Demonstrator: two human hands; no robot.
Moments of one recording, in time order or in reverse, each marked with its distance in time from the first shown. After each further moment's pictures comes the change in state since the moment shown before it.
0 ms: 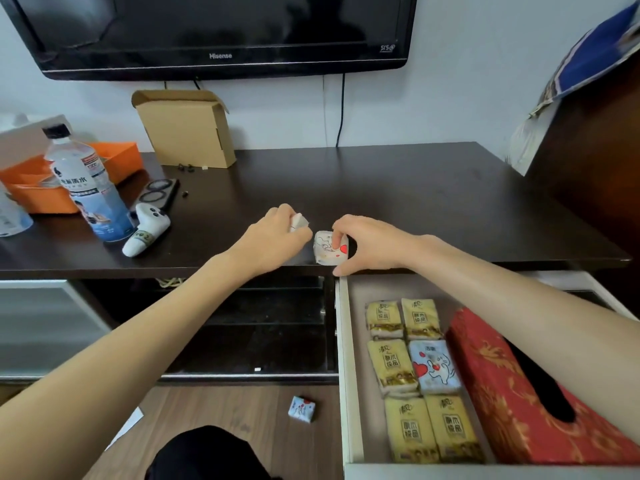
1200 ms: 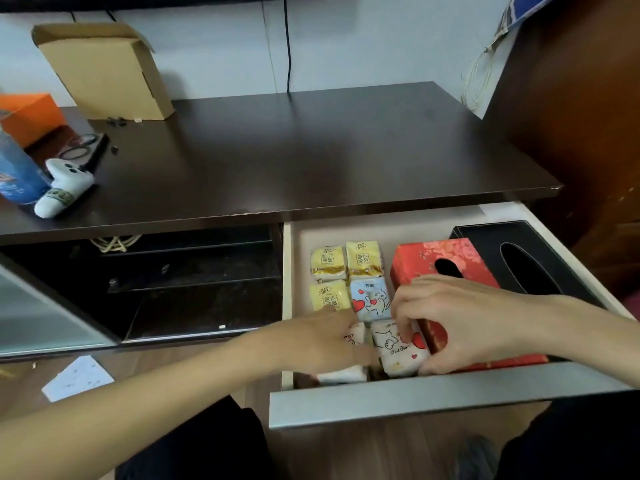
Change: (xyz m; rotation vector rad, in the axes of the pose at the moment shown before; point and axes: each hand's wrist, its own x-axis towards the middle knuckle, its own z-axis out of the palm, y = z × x) left_hand -0.140 0.090 0.138 0.044 -0.851 0.109; right_hand -0.255 0.036 0.016 -0.081 -0.302 -0.148
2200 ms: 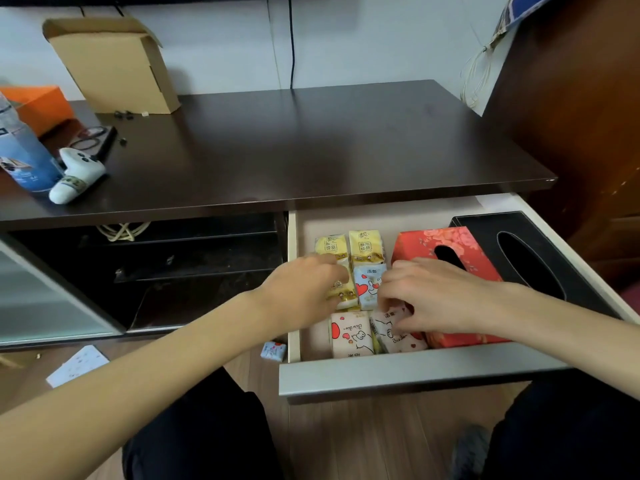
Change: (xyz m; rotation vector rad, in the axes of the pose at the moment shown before) left_hand 0.006 -0.031 -0.014 0.456 0.566 0.283; right_hand 0.029 -0.023 0.010 -0.213 0.062 0.073
